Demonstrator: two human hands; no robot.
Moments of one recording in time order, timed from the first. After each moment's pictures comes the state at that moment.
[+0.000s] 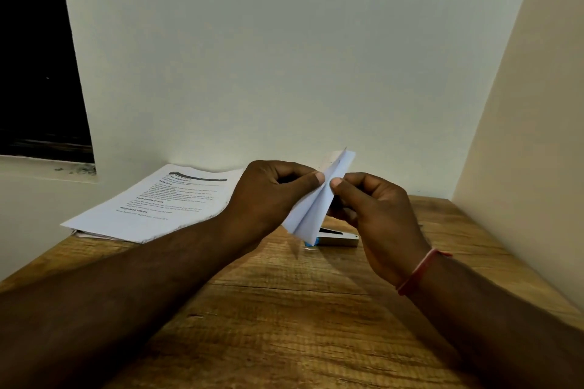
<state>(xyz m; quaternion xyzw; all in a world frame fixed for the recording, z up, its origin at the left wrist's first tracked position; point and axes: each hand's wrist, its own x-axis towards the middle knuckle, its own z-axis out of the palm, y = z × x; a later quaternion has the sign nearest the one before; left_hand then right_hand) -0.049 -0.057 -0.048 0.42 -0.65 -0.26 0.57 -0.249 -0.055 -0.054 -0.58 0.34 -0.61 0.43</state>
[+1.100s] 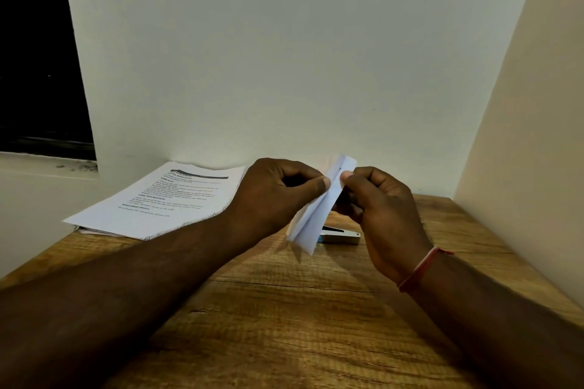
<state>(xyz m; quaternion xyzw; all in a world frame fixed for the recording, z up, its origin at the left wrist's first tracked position) -0.051 -0.059 -0.048 0.42 -0.68 -0.21 0.56 -0.248 -0.054 -0.049 -0.56 0.34 -0.62 0.44</state>
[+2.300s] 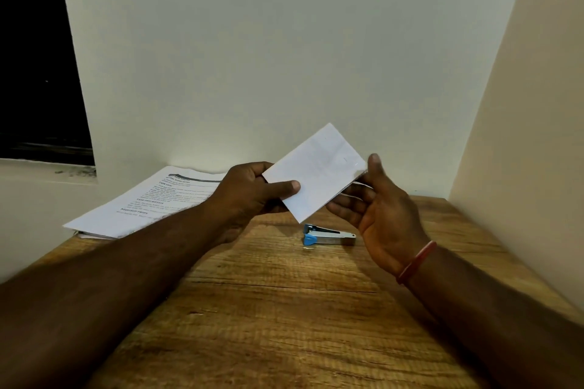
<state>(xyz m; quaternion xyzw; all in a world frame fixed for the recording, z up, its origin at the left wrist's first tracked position) -0.017 -0.096 -0.061 0.41 -0.54 -0.45 0.58 -0.261 -0.074 -0.052 -0.44 0.29 -0.62 0.58</state>
